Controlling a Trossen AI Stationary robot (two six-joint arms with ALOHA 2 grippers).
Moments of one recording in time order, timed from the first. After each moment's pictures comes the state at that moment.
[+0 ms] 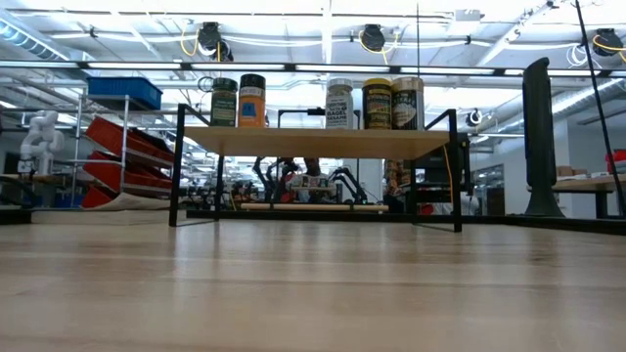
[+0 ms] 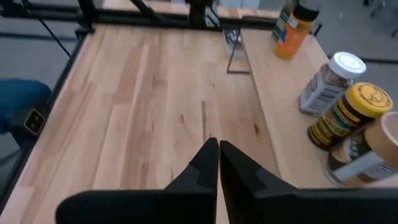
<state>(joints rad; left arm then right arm) -0.22 1.05 1.18 -0.52 -0.35 -0.08 0.45 0.90 1.25 -1.01 0.45 0.24</state>
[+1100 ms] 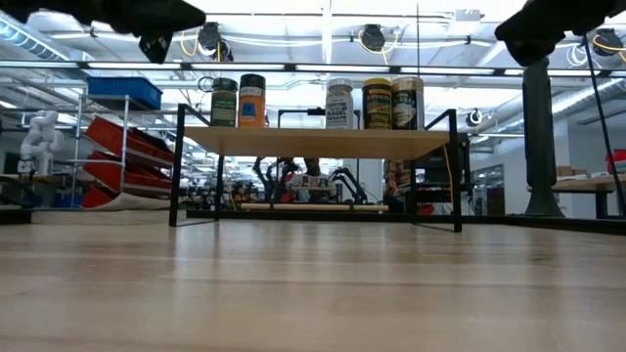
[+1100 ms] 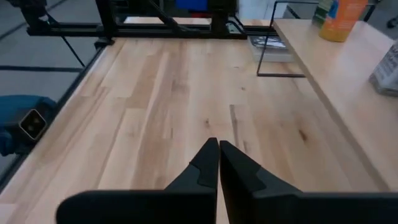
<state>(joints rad) -0.22 0.70 0.46 0.11 -0.24 -0.12 0.45 0.69 0.58 -0.34 0.41 0.20</state>
